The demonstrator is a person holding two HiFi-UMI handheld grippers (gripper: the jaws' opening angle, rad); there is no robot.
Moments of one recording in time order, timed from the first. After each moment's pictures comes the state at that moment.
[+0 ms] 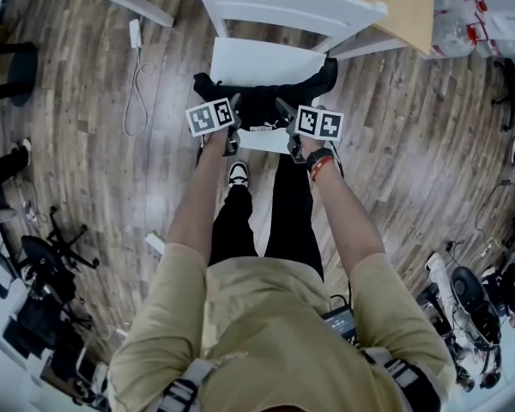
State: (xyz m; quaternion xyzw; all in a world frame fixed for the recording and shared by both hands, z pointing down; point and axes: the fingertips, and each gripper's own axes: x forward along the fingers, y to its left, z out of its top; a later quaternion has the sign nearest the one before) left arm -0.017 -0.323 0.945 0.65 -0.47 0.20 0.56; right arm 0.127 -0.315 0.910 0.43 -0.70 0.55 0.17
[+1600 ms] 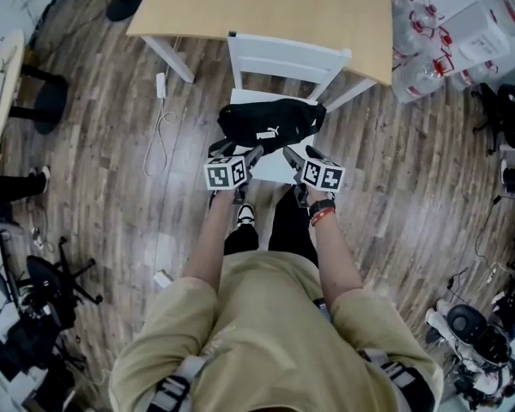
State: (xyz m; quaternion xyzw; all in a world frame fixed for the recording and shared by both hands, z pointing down) left arm -0.026 -0.241 0.753 0.77 -0.44 0.16 0.43; right arm 0.127 -0.231 0.742 0.51 -0.72 0.45 0.15
